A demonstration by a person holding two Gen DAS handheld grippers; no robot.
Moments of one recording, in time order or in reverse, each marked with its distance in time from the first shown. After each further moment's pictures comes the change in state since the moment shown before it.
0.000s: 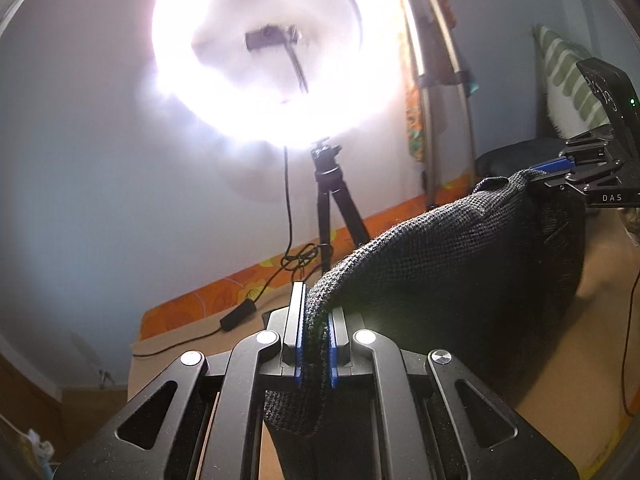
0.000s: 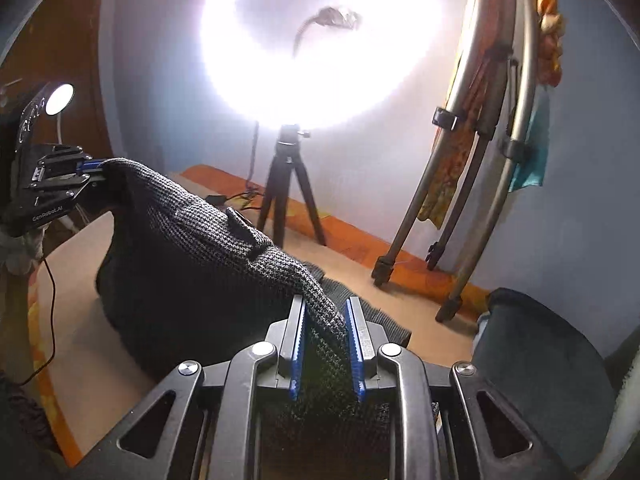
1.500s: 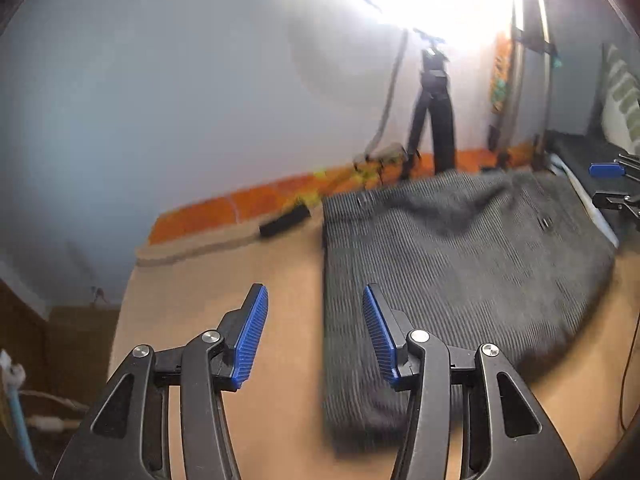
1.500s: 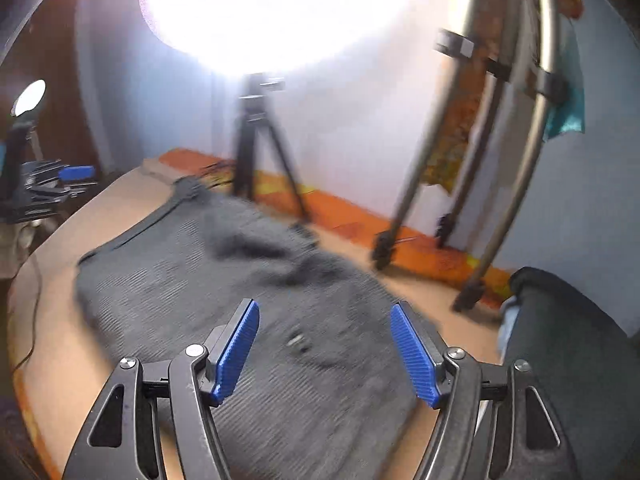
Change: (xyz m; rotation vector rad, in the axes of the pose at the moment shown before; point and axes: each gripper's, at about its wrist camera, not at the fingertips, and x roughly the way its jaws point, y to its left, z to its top) left arm 0.009 0.066 -0.085 -0.199 0.197 0.025; right arm 0.059 -0.002 -0.017 0.037 0.062 0.010
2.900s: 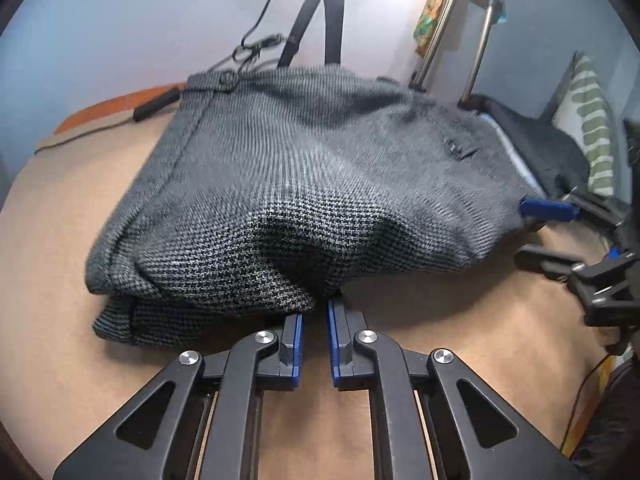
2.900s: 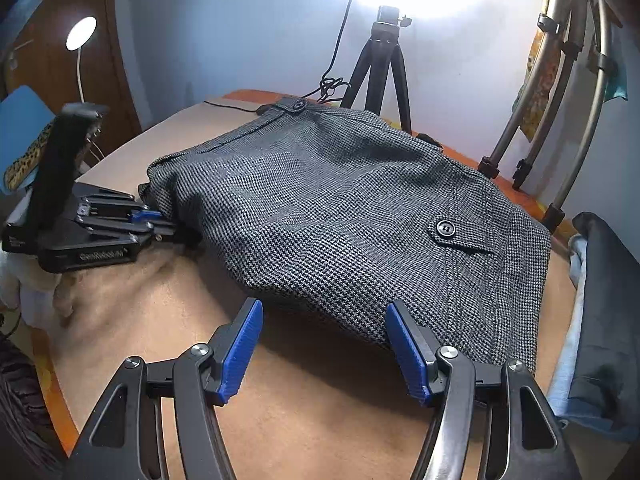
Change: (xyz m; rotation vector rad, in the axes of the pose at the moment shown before) left arm 0.041 -0.095 -0.060 -0.156 0.100 -0.283; right arm 0.002 0.105 -0.083 -0.060 0.092 0.073
